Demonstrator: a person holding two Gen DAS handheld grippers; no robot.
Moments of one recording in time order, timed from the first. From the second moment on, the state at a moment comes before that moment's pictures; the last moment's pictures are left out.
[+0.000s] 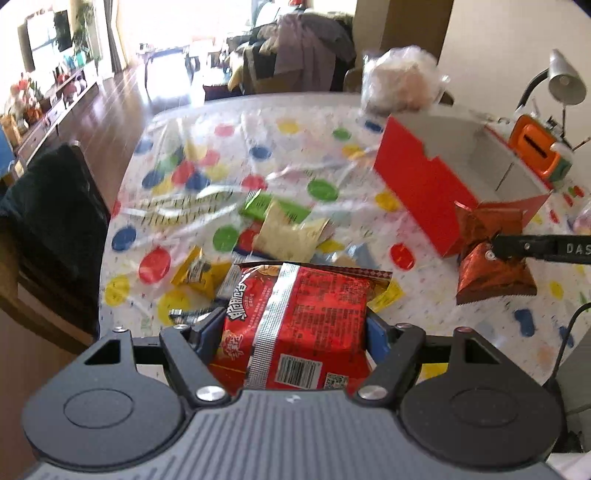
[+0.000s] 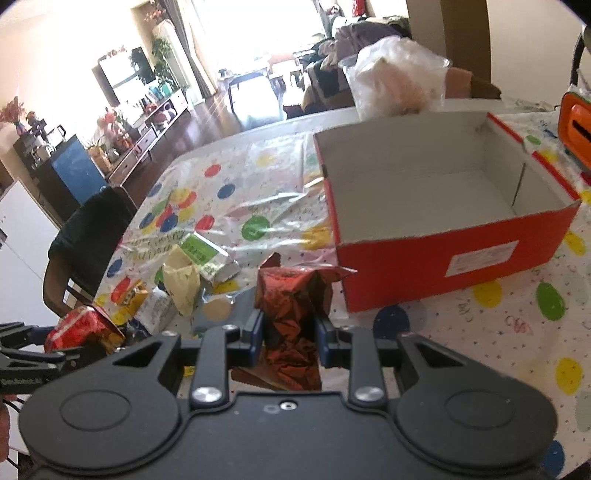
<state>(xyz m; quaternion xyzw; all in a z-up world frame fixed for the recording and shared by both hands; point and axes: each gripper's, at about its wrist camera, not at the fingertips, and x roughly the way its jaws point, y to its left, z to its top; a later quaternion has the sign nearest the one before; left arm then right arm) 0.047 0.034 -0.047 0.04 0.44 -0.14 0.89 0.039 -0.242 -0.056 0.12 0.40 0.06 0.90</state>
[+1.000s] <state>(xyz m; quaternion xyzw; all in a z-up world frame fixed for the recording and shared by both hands) 0.185 -0.223 -0.017 0.04 0.43 -0.17 0.88 0.158 -0.435 -0.028 0.10 0.40 0.06 0.91</state>
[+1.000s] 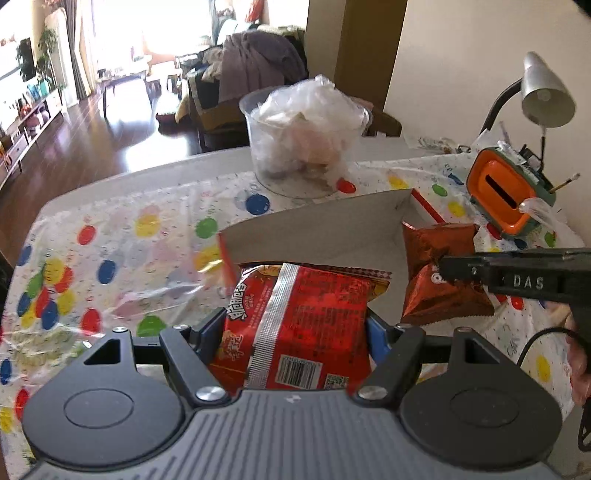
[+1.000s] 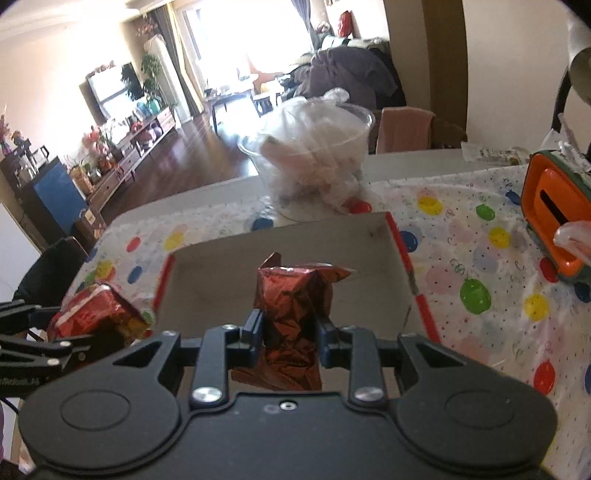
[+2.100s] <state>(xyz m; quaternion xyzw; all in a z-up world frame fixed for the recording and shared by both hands) 0.216 -0.296 -0.080 0.12 0.51 -0.15 0.84 0.187 -0.452 -0.082 0.04 0.48 0.13 0.87</state>
